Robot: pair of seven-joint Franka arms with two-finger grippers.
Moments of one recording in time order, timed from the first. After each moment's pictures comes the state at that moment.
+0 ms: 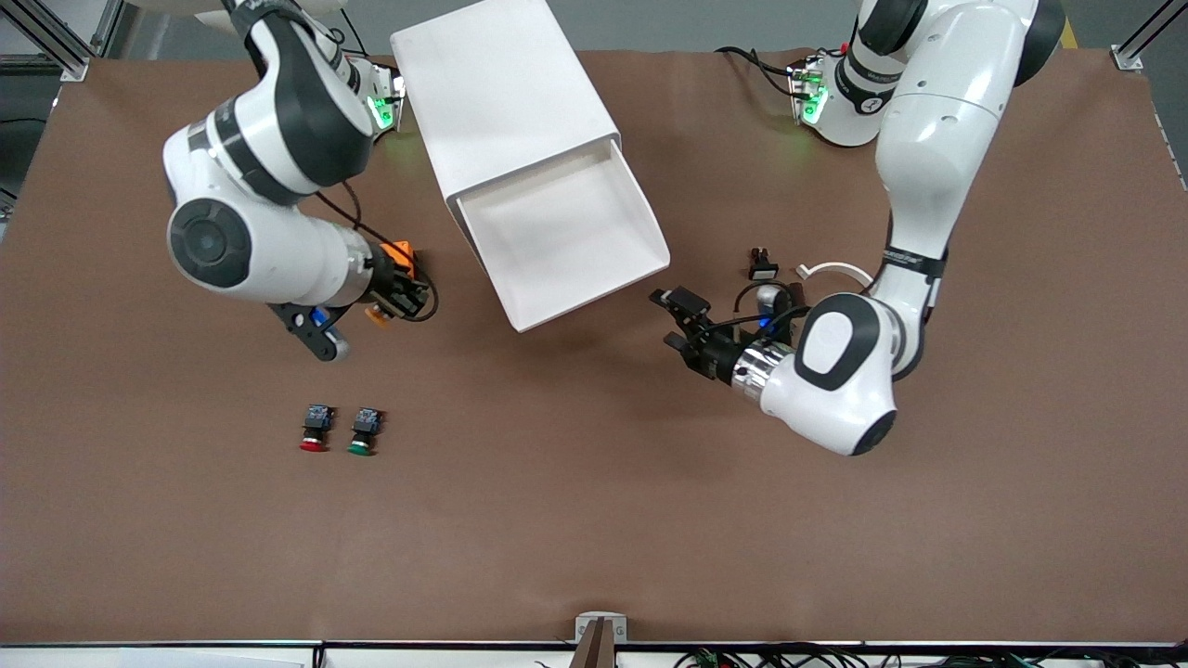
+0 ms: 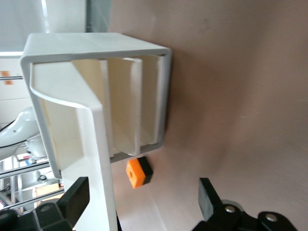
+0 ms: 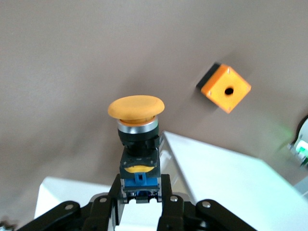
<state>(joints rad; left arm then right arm) -0.30 0.80 -0.06 -1.24 -0.86 1.51 -2.40 0.23 0.30 0.21 -1.53 0.21 1.59 1.26</state>
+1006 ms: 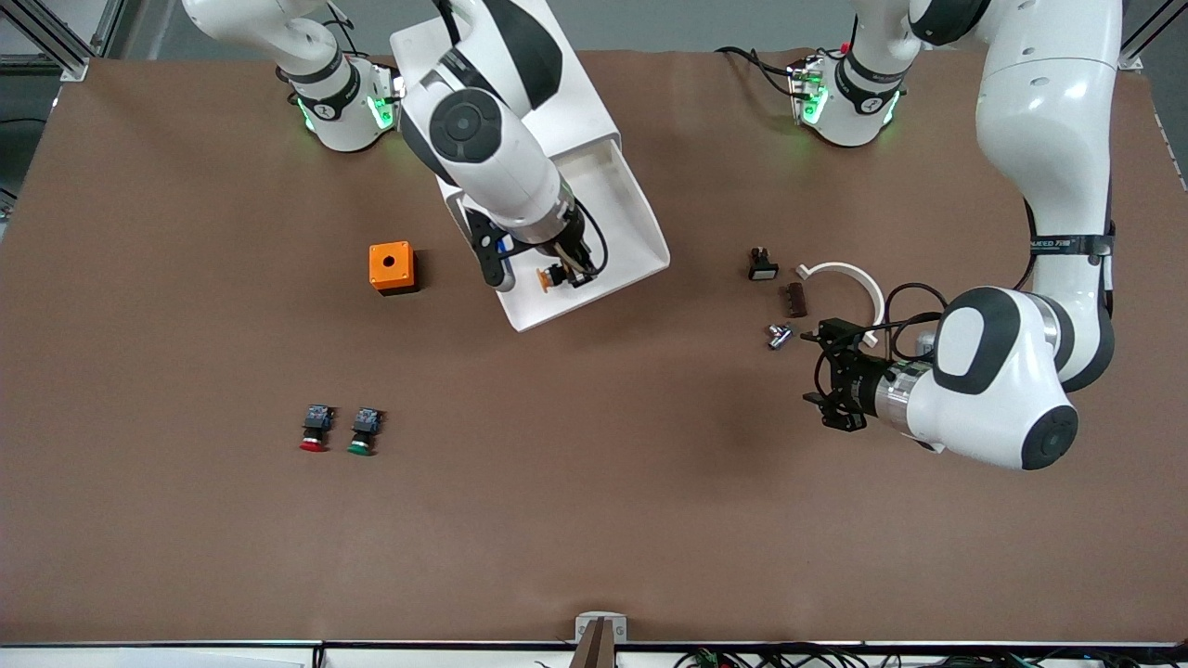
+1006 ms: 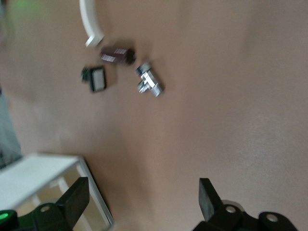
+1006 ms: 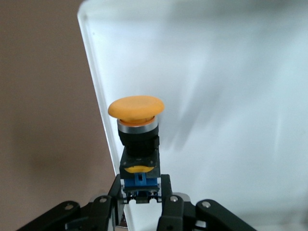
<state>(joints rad) -0.16 0.71 -0.03 -1.23 -0.38 1.52 -1.77 0.58 0.40 0.20 -1.59 0.21 2.10 1.92</state>
